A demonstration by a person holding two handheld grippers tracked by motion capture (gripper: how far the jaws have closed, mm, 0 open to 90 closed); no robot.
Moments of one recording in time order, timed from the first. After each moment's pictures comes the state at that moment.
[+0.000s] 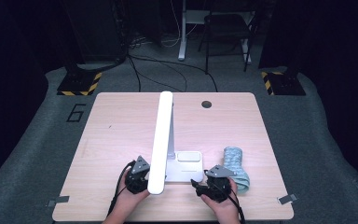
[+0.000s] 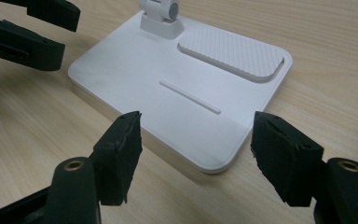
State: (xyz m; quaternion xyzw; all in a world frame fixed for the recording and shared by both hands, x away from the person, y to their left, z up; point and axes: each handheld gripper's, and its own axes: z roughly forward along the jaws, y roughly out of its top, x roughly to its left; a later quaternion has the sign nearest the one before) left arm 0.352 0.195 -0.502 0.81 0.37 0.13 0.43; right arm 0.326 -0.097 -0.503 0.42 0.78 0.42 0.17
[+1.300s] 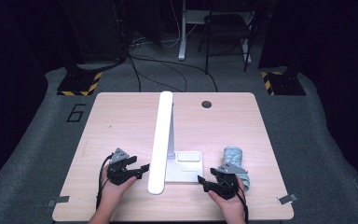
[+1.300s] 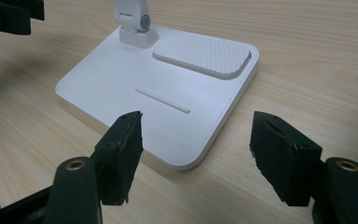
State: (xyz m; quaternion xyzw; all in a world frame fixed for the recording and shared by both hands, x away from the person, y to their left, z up) left arm 0.368 0.248 -0.497 0.74 0.45 0.14 0.47; right arm 0.335 -0.122 -0.506 0.45 0.75 0.45 0.14
